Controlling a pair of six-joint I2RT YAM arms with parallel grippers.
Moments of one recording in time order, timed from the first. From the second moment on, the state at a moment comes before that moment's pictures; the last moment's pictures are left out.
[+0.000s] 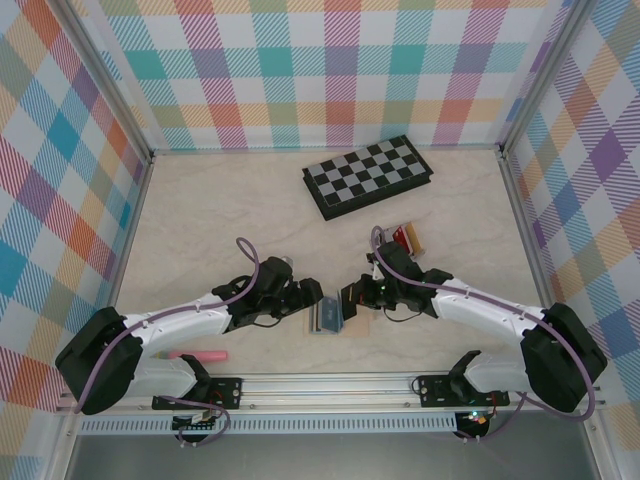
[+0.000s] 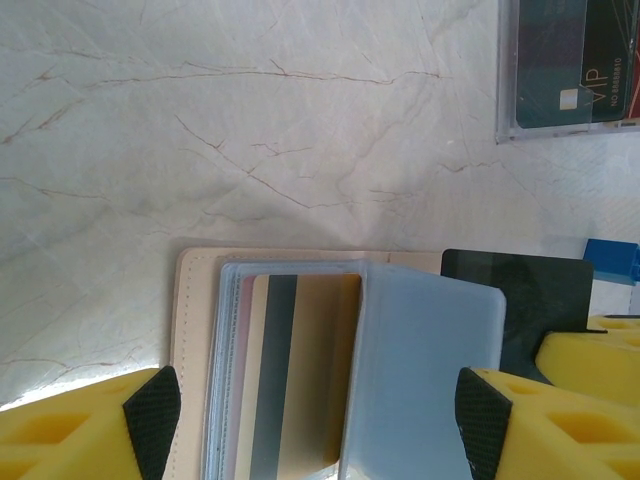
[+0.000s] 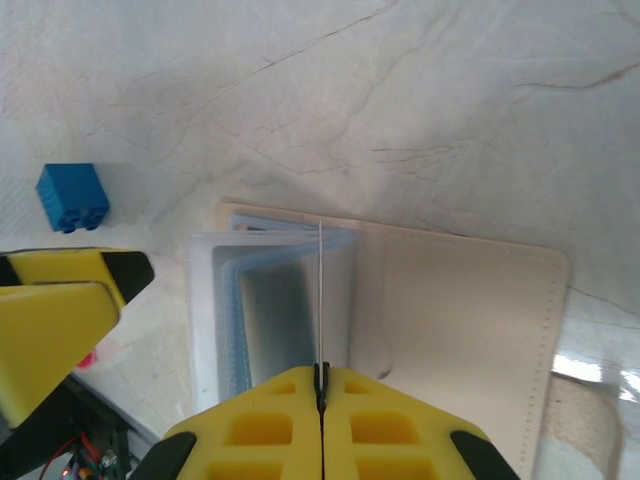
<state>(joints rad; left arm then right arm) -0.81 1.25 0.56 -0.11 0.12 -1.08 0.74 1.26 0.65 -0.32 -0.27 0.87</state>
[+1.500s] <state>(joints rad) -0.82 1.47 0.62 -0.18 0.15 -0.99 0.74 1.34 0.47 0.01 -0.37 0.97</state>
